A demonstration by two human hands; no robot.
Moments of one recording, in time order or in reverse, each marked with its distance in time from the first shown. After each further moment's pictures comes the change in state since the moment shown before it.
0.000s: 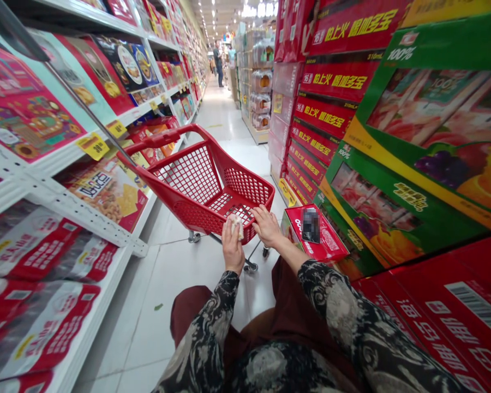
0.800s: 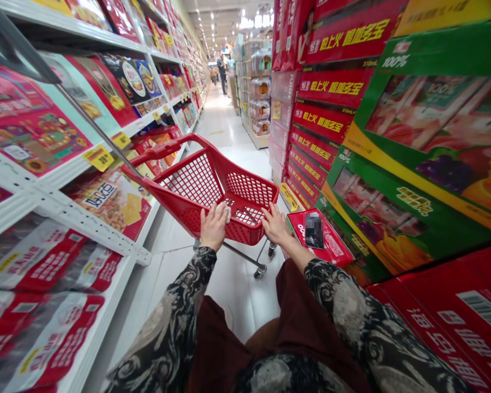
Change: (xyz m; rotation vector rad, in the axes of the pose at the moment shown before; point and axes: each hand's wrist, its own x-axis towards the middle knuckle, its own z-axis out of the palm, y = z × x) left_hand 0.102 -0.040 -0.038 0.401 -0.391 0.166; right_hand 0.020 0.023 -0.007 0.090 0.104 0.175
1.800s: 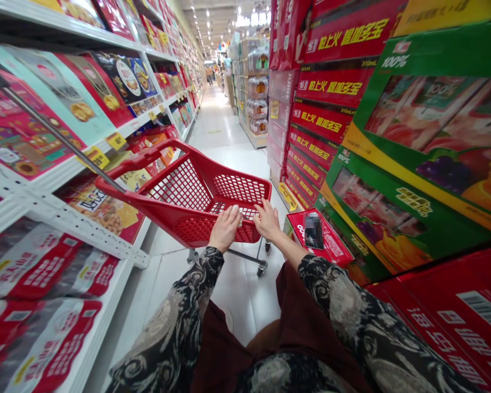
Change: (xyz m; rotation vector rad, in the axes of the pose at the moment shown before) left_hand 0.013 0.012 0.005 -0.025 -0.111 0.221; right_hand 0.020 -0.029 0.002 0.033 0.097 0.022
